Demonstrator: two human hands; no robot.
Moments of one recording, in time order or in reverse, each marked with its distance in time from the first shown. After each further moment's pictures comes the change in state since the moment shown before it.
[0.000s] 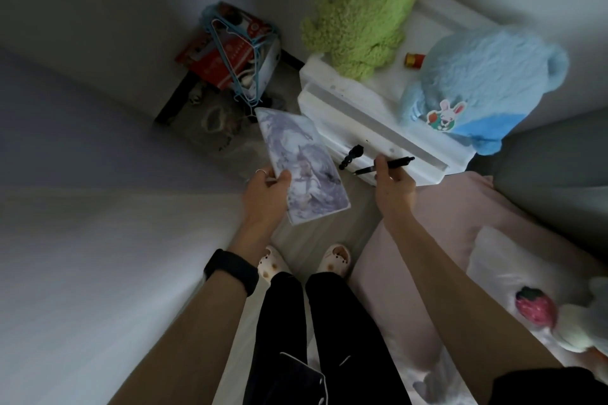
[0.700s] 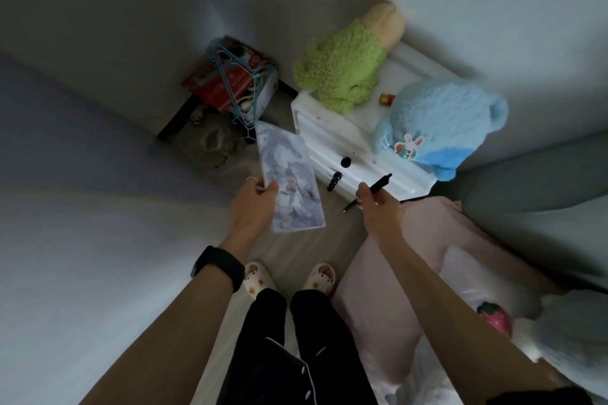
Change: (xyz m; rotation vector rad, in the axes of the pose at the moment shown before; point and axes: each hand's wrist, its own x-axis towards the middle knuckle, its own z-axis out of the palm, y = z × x) left_hand -0.014 0.030 -0.009 0.128 -0.020 0.007; right_hand -0.020 -0.011 -0.039 -0.226 -0.126 -0.089
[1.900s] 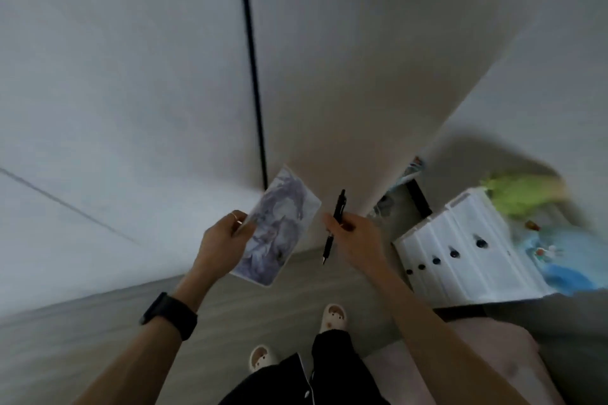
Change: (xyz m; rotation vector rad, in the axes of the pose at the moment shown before) left_hand -0.334 -0.332 -0.288 -0.211 0.455 0.023; right_hand -0.437 -0.029 0.159 -0.519 -0.537 -0.823
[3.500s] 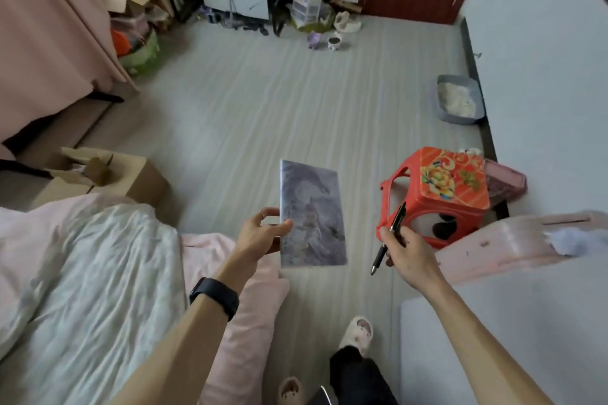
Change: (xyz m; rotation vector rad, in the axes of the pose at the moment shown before) left_hand -0.473 -0.665 -0.514 -1.446 1.704 -0.838; right_hand -0.463 -0.509 0.948 -0.689 -1.509 -1.074
